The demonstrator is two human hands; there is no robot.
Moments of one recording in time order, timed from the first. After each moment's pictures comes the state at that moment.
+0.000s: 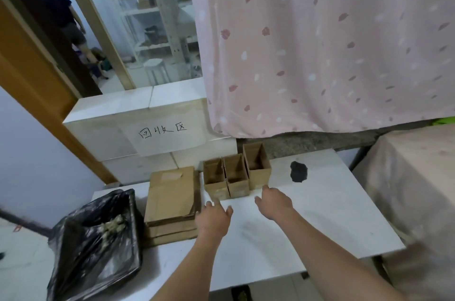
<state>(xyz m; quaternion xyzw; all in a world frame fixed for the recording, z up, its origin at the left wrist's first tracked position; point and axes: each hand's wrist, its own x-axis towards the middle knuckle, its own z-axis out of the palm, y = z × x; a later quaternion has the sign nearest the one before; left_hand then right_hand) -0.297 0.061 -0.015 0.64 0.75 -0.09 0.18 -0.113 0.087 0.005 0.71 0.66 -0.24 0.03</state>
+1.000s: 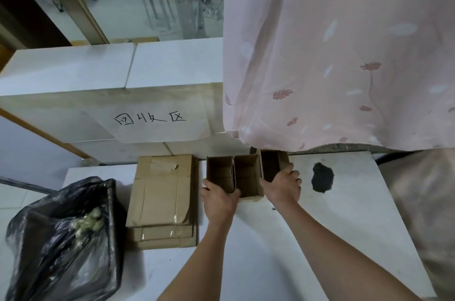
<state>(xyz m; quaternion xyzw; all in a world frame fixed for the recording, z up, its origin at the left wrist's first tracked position) -0.291 0.209 -0.084 0.36 0.84 0.15 0.37 -0.139 0.255 -0.084 0.83 0.49 -0.24 -0.02</state>
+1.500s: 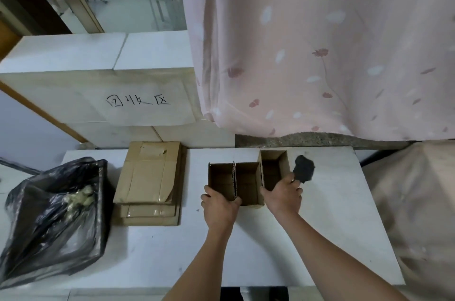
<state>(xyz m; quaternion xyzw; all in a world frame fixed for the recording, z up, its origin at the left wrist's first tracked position) -0.219 0.144 -0.091 0.36 0.85 0.14 0.36 -0.067 0.186 -0.080 0.83 0.51 -0.24 -0.04</state>
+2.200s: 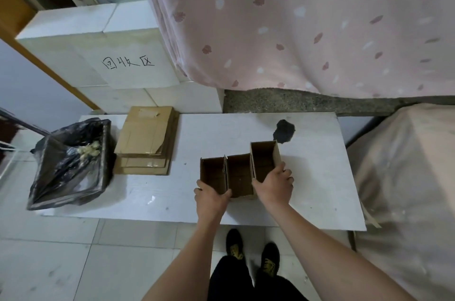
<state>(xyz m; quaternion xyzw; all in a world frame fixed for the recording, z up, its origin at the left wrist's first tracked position) -0.130 0.013 -0.081 0.31 0.87 0.13 0.35 0.024 0.065 -0.075 0.78 0.56 -0.27 -0.04</state>
